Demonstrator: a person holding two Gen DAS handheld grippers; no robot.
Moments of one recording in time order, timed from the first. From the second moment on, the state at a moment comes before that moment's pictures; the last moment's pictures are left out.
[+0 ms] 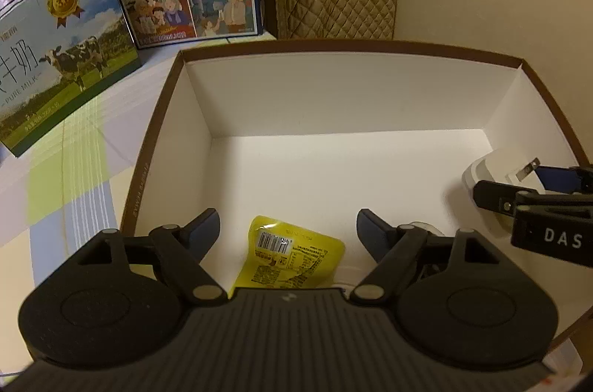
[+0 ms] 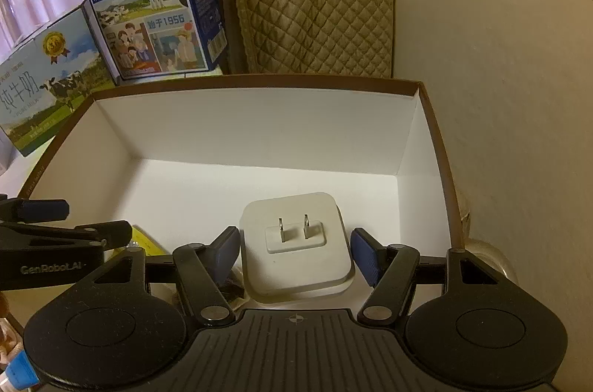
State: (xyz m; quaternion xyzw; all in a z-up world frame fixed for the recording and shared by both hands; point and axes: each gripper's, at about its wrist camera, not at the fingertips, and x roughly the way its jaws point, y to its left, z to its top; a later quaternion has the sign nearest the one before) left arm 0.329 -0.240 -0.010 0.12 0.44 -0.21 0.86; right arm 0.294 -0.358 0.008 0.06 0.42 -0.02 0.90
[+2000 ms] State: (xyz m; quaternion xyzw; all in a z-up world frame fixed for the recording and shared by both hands) left arm 0.152 0.017 0.083 0.00 0.35 -0.06 0.94; right arm 0.161 -0.214 0.072 0.05 0.33 0.22 0.92
